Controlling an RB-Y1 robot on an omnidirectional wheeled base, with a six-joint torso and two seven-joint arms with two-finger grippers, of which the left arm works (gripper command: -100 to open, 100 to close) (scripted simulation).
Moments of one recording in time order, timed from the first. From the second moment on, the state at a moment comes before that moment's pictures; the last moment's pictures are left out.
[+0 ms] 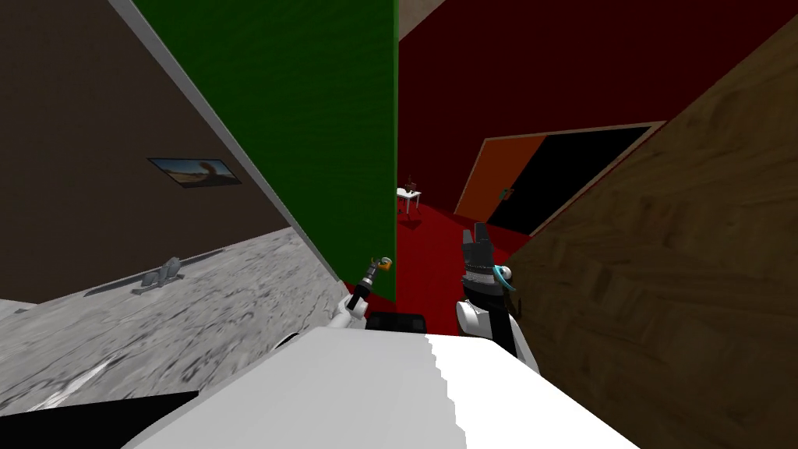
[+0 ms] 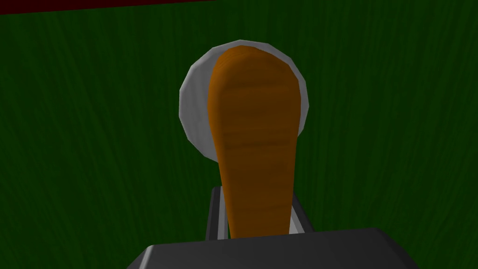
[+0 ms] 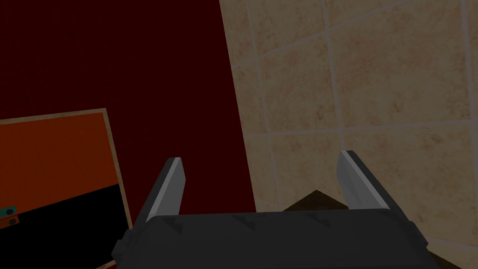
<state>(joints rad) -0.15 0.07 -0.14 -0.63 -0.10 -0.80 0.15</state>
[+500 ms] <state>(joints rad) -0.15 0.07 -0.09 -0.63 -0.09 -0.80 0.14</state>
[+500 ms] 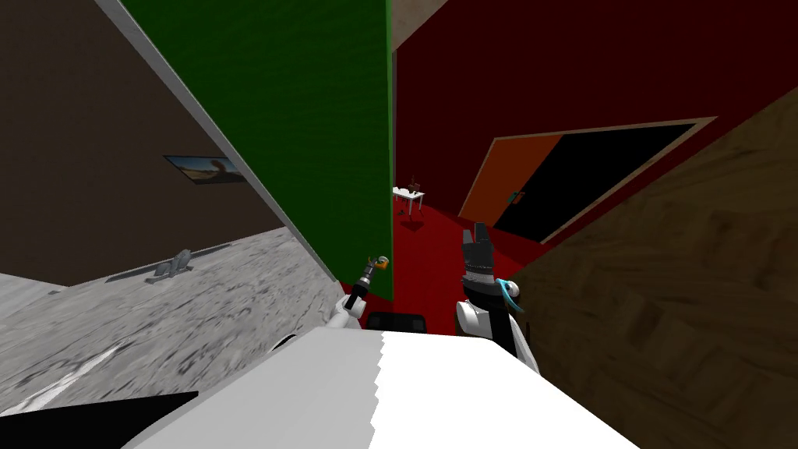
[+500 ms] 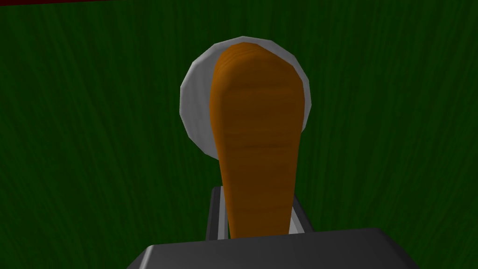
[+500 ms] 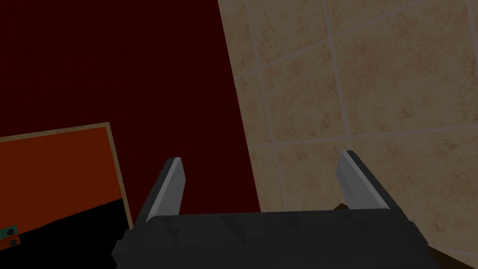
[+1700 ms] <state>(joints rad) -0.12 0.08 0.00 -0.68 -0.05 -0.77 0.10</state>
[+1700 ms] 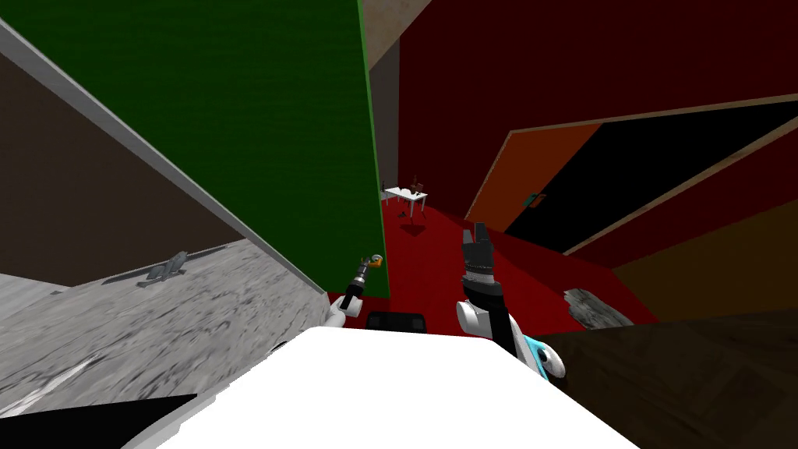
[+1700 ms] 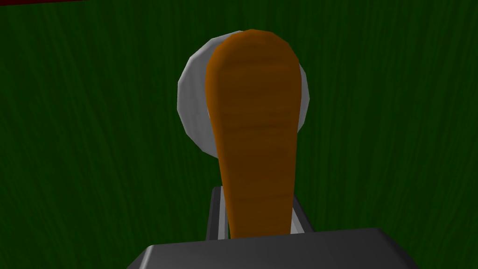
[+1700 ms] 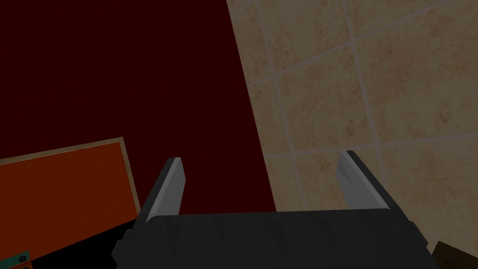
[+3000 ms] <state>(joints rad) -0.13 0.09 0.13 -0.64 0.02 -0.78 0.05</state>
